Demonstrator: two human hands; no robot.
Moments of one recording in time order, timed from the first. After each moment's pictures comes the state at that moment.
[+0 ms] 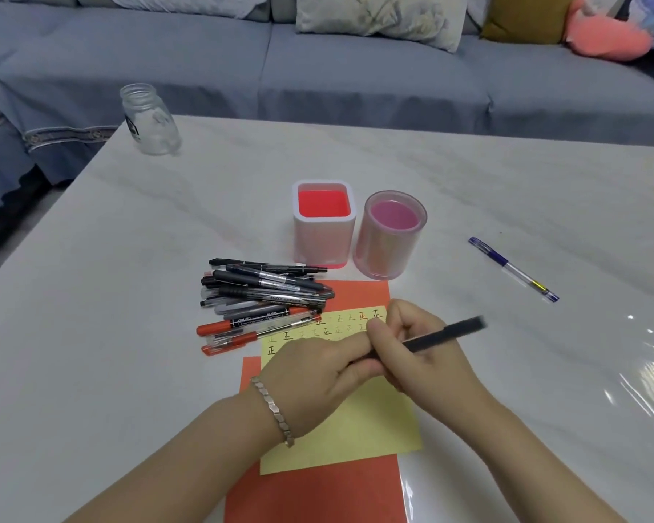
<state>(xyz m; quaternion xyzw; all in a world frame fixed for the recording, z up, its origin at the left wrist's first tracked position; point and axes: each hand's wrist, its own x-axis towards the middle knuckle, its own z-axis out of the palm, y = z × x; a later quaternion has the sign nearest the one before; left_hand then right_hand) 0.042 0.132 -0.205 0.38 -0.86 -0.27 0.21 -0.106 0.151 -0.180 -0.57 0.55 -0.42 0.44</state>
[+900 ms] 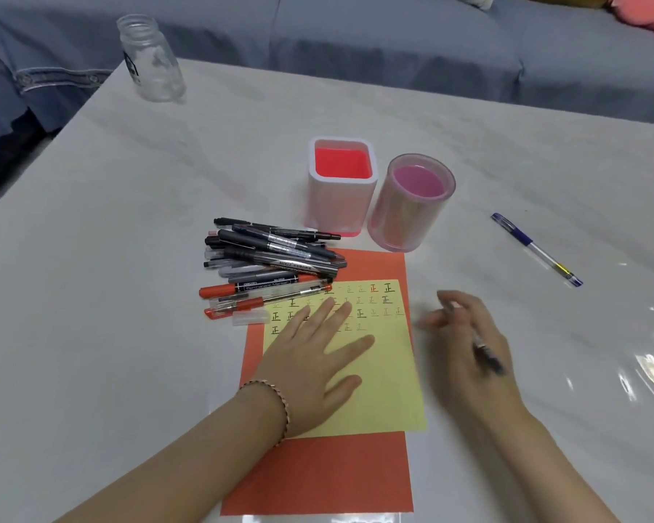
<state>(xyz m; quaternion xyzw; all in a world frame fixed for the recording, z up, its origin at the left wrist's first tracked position) 0.058 0.144 -0.280 0.43 -0.90 -0.06 0.05 -0.143 0.164 -0.237 -0.55 0.66 -0.42 0.28</state>
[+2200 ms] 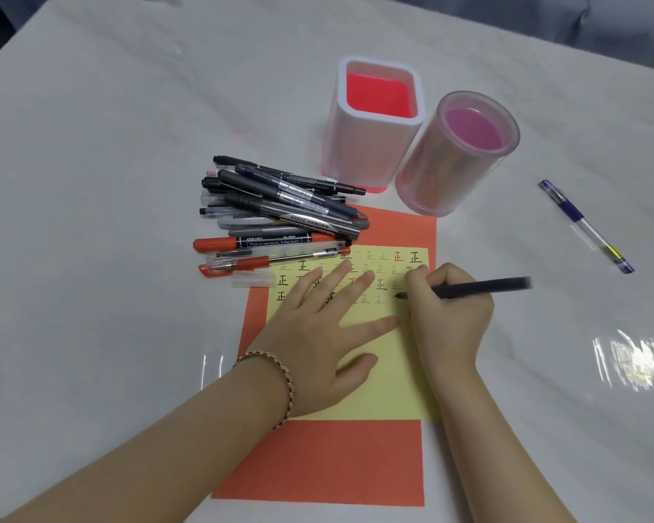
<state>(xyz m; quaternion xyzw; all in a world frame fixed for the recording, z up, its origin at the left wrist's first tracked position) 0.059 0.144 -0.283 0.43 -0.89 -0.13 0.10 -0.094 0.124 -0.271 -0.43 0.70 -0.51 0.25</state>
